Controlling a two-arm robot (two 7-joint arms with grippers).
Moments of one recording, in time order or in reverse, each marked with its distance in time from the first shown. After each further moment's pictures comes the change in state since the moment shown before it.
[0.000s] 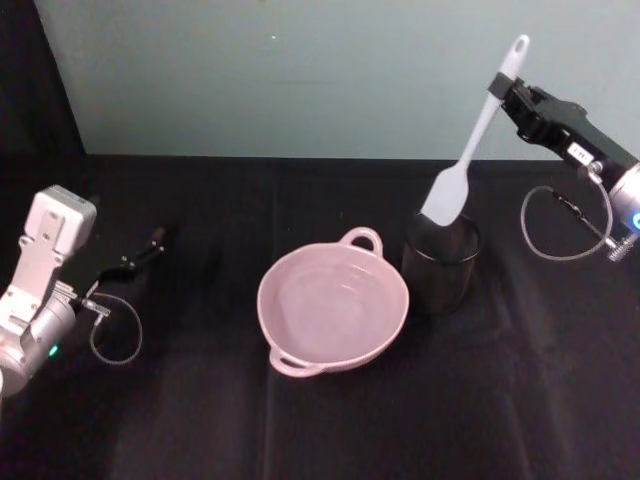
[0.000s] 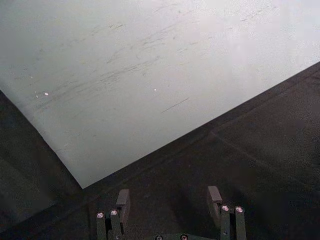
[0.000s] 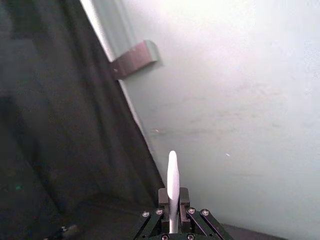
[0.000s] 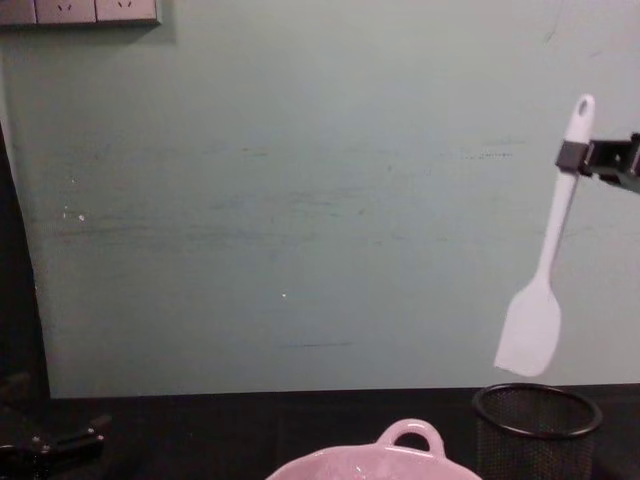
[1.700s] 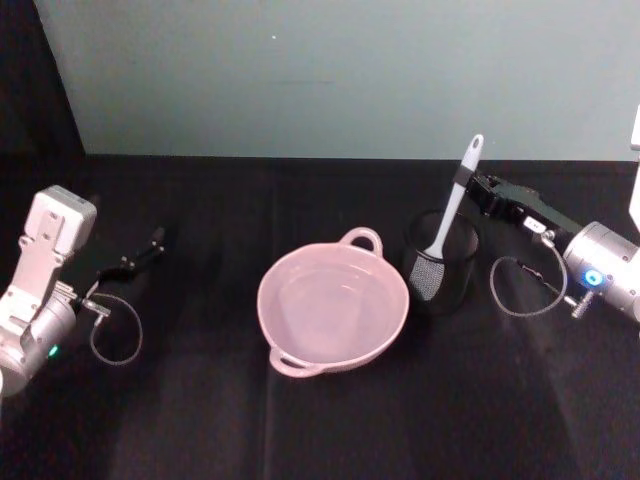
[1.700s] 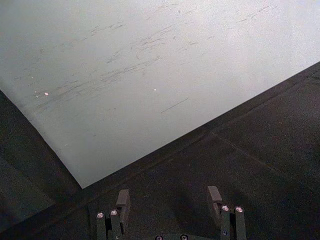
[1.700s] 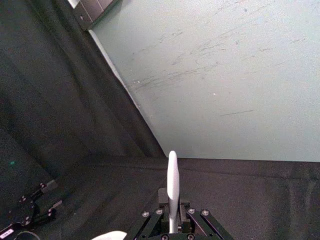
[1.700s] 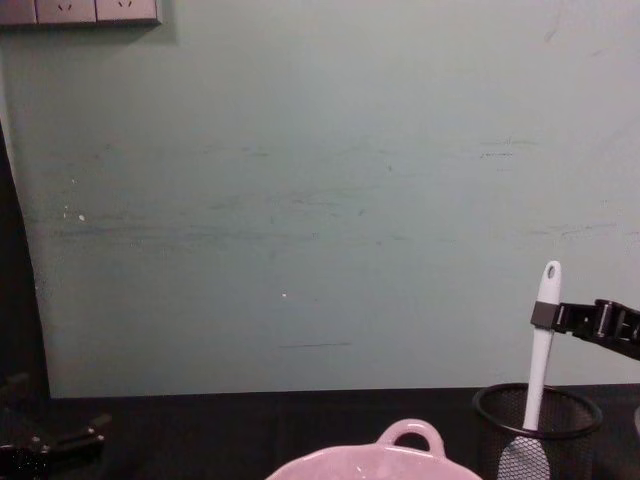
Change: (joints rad) left arm 0.000 0.000 0.000 0.000 0.000 0.000 0.000; right arm 0.074 0.002 -0.168 0.295 0.055 -0.037 0.044
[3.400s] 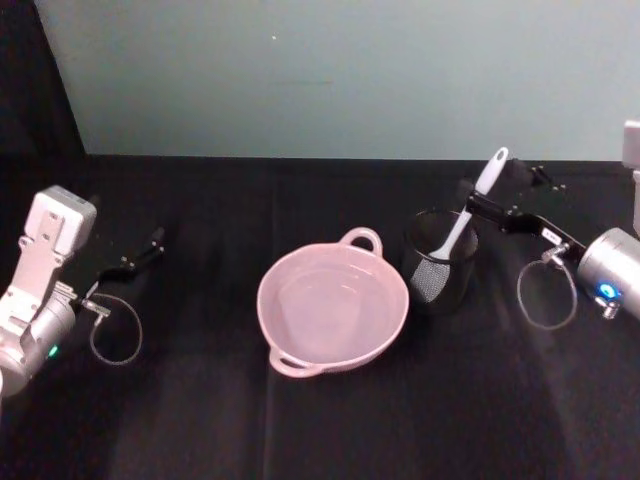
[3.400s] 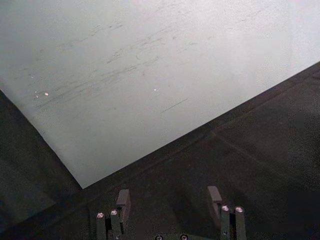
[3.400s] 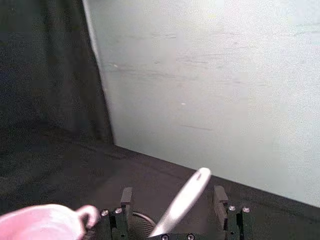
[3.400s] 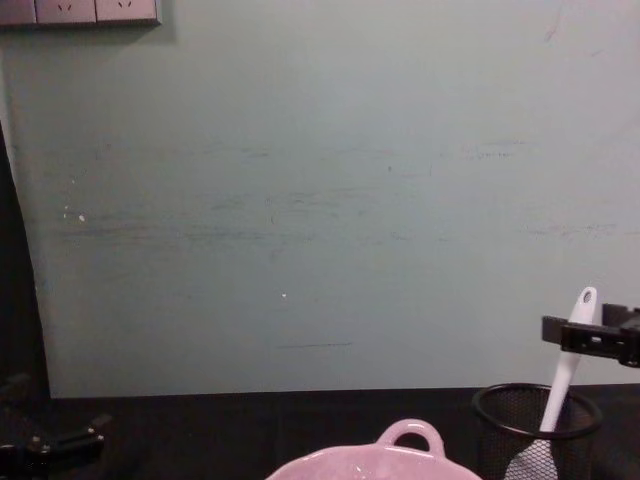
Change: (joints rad) left arm 0.000 0.000 0.000 0.000 0.000 0.000 0.000; right arm -0.042 0.073 -0.034 -0.077 -0.297 -0.180 -0.138
